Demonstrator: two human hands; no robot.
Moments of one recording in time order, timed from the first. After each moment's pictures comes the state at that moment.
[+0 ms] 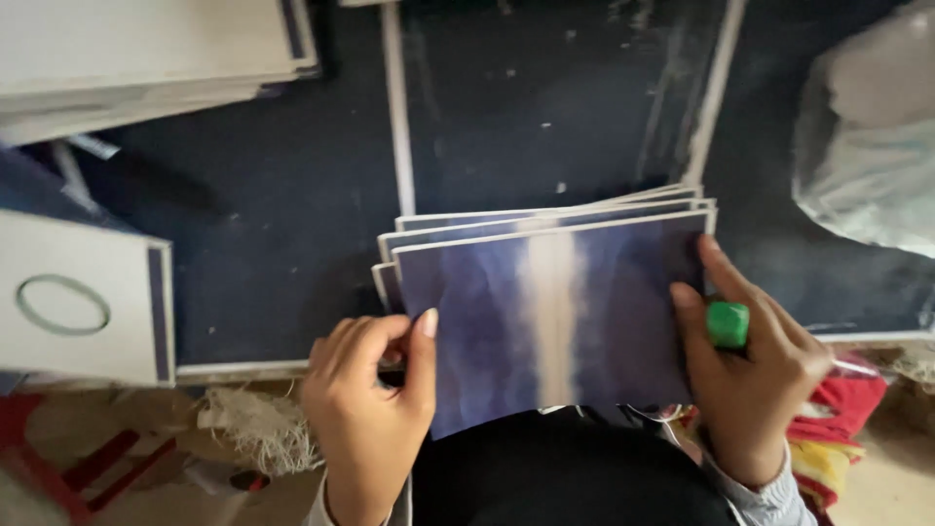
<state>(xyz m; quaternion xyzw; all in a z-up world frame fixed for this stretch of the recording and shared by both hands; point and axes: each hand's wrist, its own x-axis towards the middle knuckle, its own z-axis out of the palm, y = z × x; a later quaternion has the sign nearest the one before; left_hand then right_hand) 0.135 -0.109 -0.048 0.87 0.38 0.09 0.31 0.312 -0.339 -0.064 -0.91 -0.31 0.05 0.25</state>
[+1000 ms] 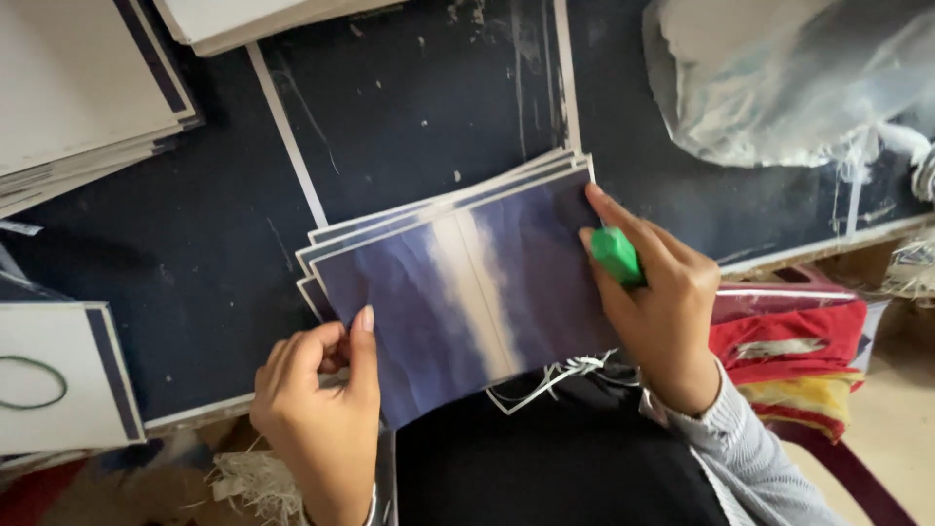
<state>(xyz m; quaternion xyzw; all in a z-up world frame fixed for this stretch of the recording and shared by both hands) 0.128 -0.122 -0.062 0.89 0.37 0.12 0.24 0.318 -0.334 -0.061 -0.90 -0.29 0.06 0.32</state>
